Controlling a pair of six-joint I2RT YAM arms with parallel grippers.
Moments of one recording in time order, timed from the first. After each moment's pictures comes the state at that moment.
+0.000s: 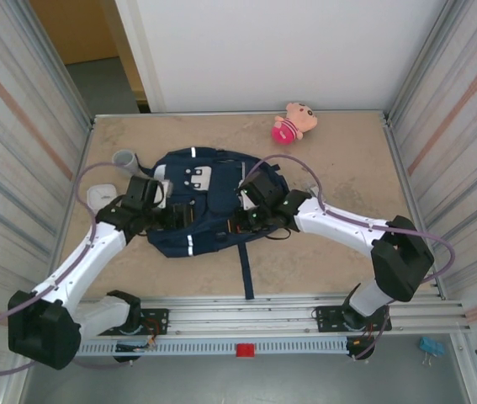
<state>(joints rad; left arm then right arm) -0.34 1.09 0.74 -0.70 0.12 -0.46 0.88 1.55 1.09 -0.45 -0.30 0.71</state>
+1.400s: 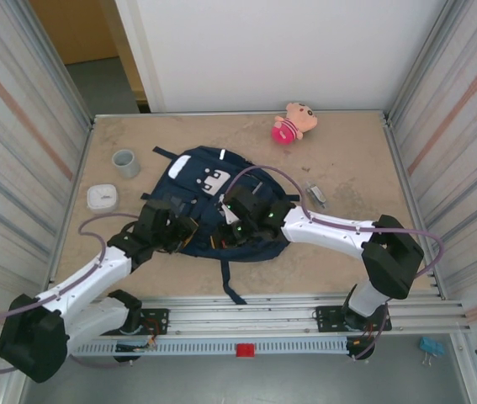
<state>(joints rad) -0.50 1.00 0.50 -0.28 0.18 -1.28 0.99 1.60 1.10 -0.39 -0.35 0.75</state>
